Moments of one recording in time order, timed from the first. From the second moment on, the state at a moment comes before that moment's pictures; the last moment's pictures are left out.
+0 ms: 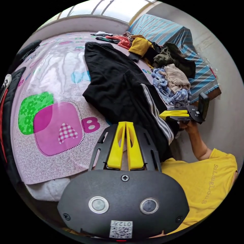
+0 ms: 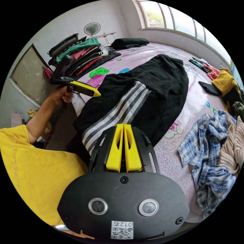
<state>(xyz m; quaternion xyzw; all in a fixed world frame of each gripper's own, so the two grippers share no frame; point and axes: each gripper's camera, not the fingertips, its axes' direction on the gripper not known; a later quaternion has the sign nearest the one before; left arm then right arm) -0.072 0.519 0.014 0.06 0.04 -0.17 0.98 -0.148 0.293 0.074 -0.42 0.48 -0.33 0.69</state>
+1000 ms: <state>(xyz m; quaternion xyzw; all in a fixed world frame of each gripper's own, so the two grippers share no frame) 0.305 0.618 0.195 0.00 -0.41 0.33 0.85 -0.235 0.687 0.017 -0.41 0.49 -0.72 0.26</state>
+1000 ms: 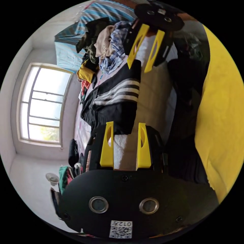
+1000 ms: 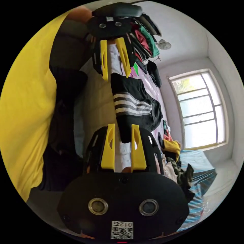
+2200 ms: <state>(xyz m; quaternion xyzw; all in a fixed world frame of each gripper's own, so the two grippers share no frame) 0.340 0.621 0.145 0.02 -0.31 0.27 0.91 -0.267 0.735 0.104 -0.38 0.55 -0.69 0.30</state>
